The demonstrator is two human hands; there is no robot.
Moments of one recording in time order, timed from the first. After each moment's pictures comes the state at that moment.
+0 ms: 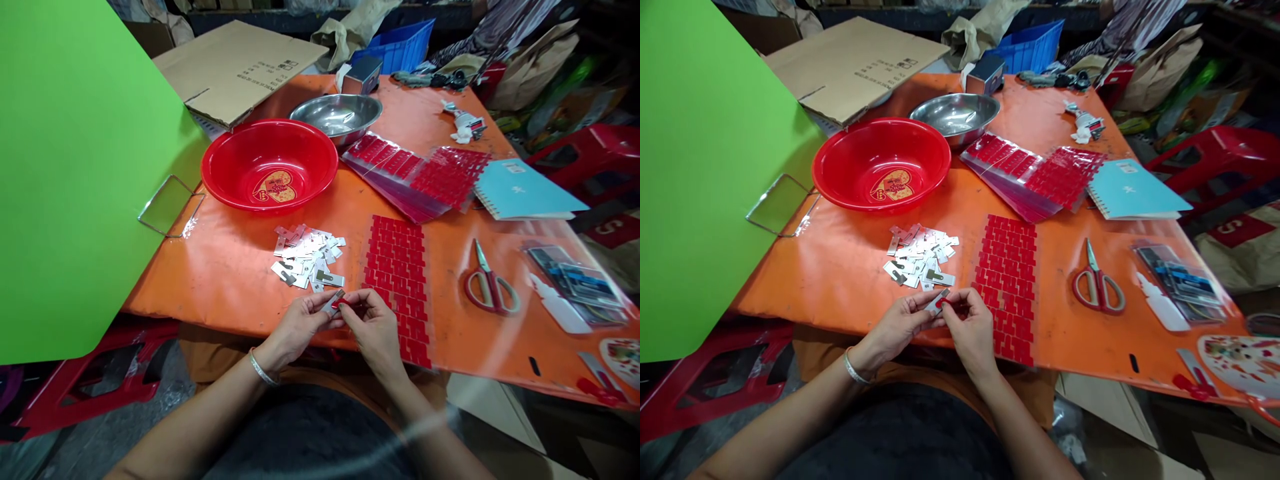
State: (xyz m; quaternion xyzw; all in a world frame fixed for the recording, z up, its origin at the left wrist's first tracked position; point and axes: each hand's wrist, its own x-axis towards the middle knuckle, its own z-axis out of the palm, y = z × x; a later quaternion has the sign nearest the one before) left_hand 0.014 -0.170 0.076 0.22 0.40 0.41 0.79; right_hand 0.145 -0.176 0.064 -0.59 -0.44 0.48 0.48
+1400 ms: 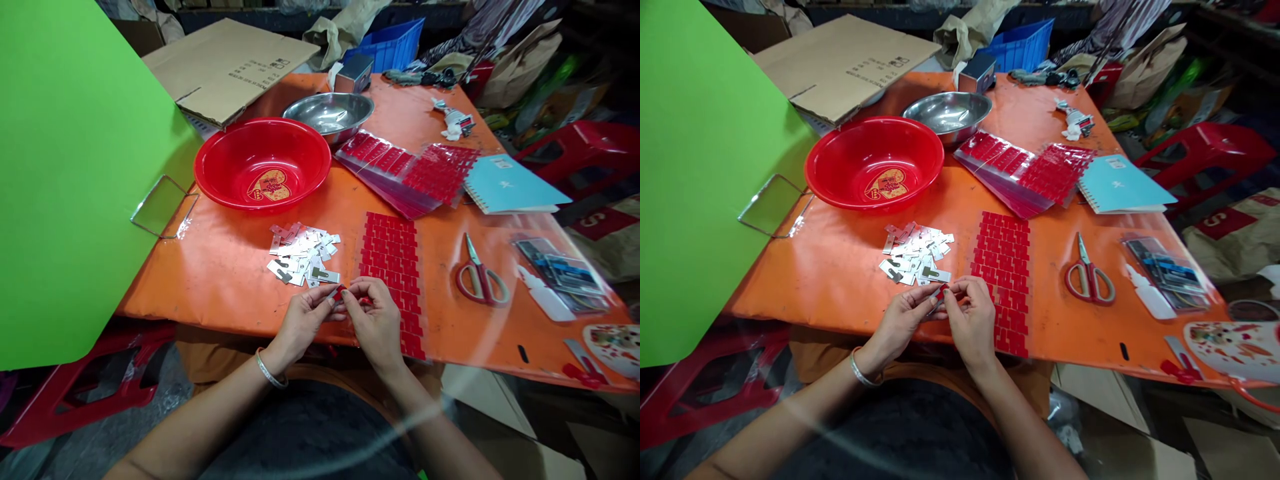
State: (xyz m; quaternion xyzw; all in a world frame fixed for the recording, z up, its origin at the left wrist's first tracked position) left_hand 0.026 -0.173 0.072 0.27 0.41 0.46 0.74; right_hand 0.154 -0.173 0.073 -0.60 -0.59 0.28 0.47
